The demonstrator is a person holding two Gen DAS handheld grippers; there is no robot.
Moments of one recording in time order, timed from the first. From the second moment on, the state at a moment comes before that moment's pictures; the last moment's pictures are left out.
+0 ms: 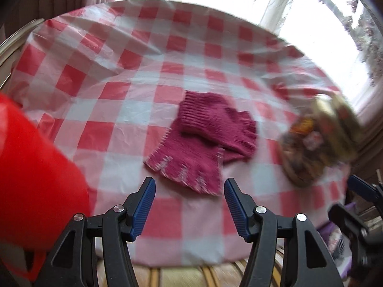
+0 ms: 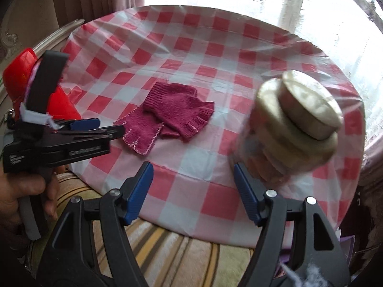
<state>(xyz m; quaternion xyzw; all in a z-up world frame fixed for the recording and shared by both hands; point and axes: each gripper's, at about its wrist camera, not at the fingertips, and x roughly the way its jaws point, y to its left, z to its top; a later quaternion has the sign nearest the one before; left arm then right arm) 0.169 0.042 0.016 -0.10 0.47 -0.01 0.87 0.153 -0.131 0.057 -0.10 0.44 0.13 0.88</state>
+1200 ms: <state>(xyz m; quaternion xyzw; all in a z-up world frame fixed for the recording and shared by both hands) 0.183 0.067 -0.042 -0.11 0.55 -0.03 0.83 0.264 -0.043 -0.001 -0.15 0.45 0.27 0.84</state>
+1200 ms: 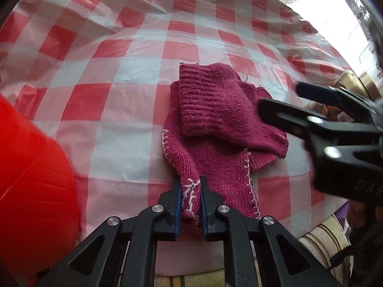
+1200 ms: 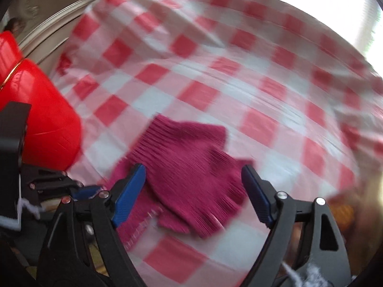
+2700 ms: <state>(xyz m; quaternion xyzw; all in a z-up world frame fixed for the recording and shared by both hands) 0.180 0.070 -0.043 -0.12 0.55 -0.02 0.83 0.297 -0.068 -0.029 -0.13 0.49 0.24 0.83</state>
